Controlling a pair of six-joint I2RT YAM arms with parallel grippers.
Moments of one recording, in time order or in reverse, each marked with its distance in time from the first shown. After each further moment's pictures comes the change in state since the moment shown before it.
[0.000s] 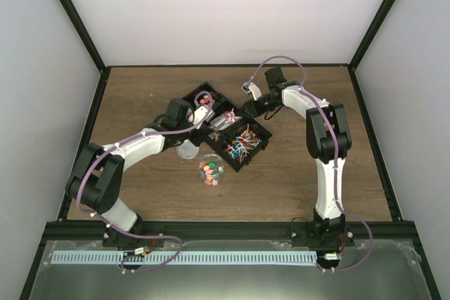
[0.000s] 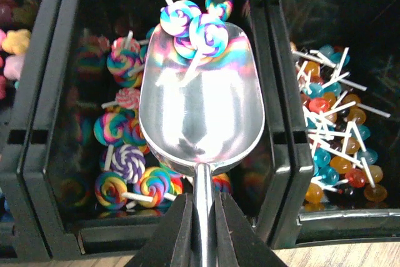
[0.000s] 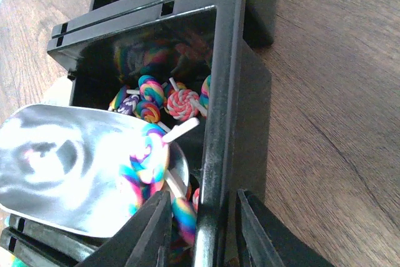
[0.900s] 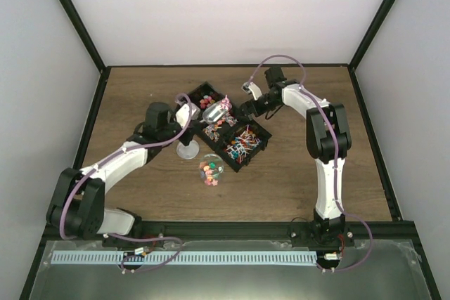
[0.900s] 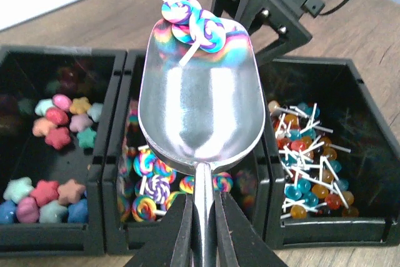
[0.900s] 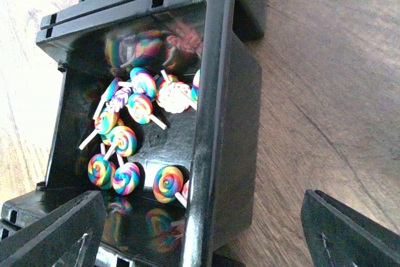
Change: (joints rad) left arm 0.087 -0.225 -0.173 0.176 0.099 -0.003; right arm -0.006 0.000 0.020 -0.050 0.035 -0.023
